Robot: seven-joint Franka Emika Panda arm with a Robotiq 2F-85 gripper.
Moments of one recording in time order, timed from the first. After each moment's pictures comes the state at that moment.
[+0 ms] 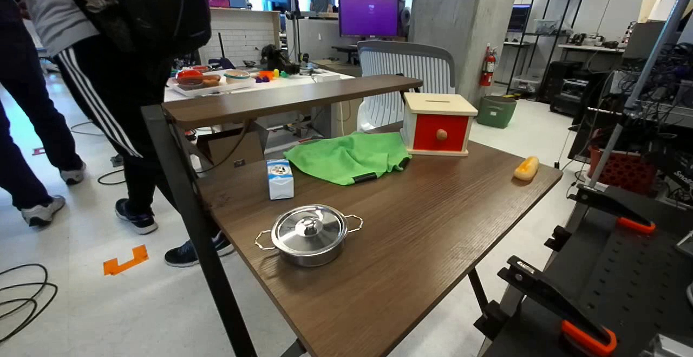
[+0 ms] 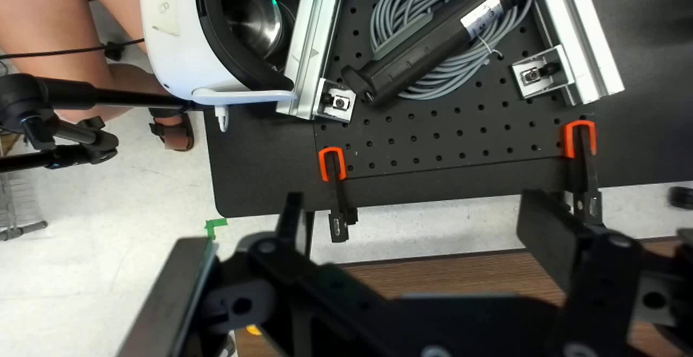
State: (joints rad) arm -0.07 -0.61 0.03 -2.65 -0.14 1.78 0.08
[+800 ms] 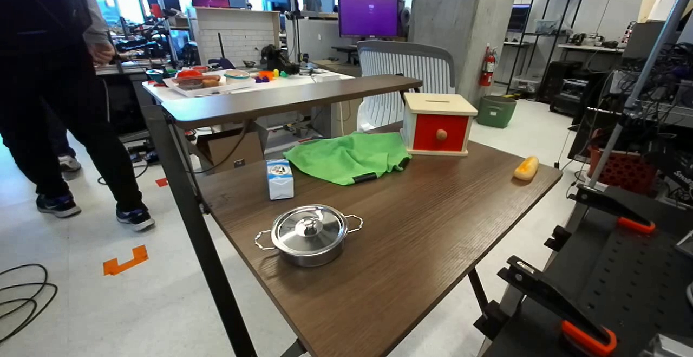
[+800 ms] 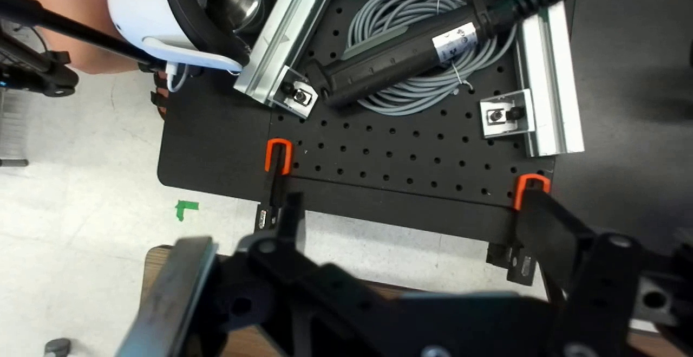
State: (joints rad) arm 0.09 -0.45 0.13 -2.61 -0.13 1.80 0.08
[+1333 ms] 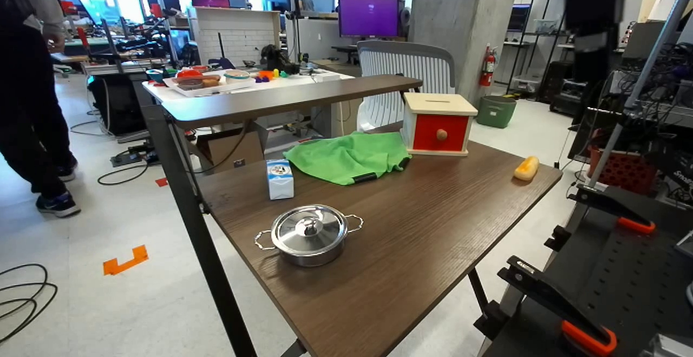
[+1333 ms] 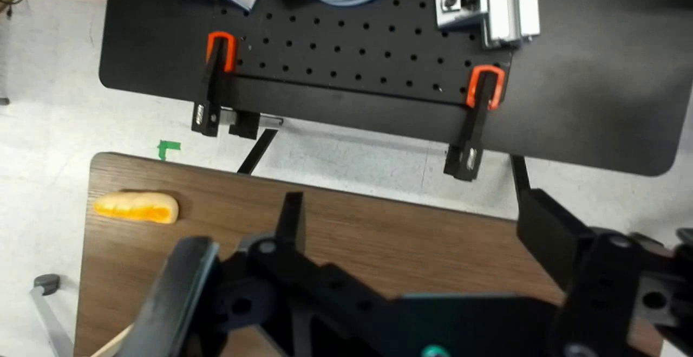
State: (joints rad) arm 0.13 -0.19 0.21 -2.46 -0.13 1.97 0.21
